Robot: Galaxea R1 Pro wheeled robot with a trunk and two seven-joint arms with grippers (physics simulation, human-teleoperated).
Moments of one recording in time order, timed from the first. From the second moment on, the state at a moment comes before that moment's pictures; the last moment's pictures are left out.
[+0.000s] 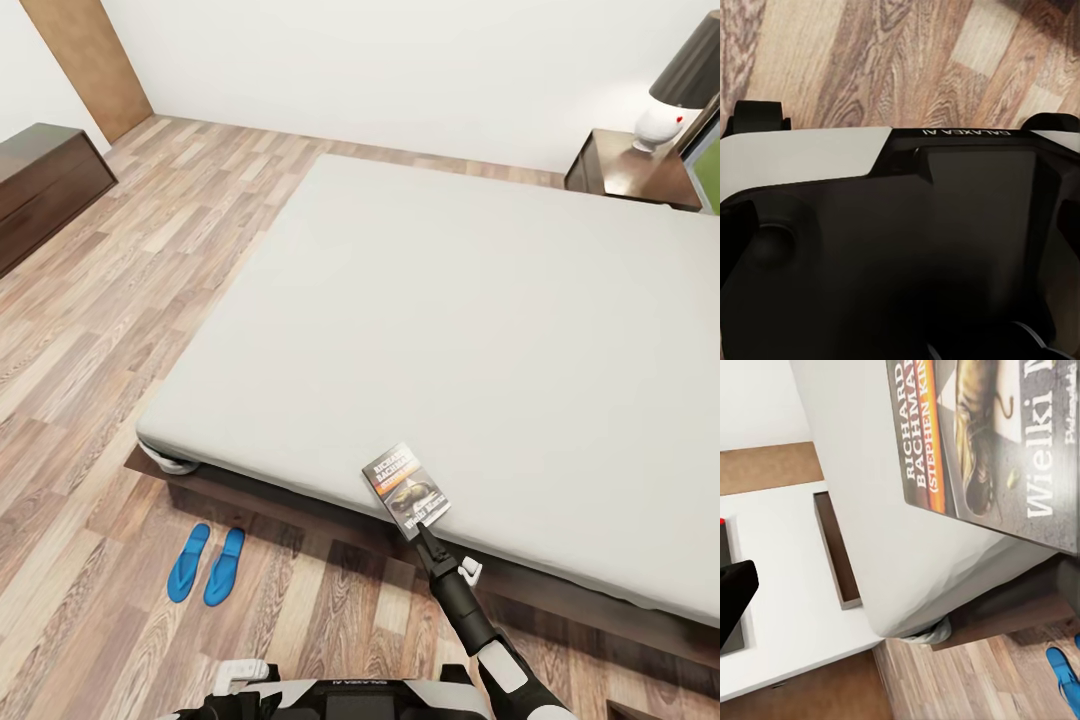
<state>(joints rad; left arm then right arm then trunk) -0.51 0.04 0.27 -0.02 -0.16 -0.10 -0.39 -0.54 0.13 -0.54 -0.30 -0.59 0.13 1.09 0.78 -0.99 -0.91</state>
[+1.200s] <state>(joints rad) -0.51 0.04 0.27 -0.02 -0.16 -0.10 -0.39 -0.54 0.13 -0.54 -0.31 -0.59 0.13 1.09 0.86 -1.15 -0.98</state>
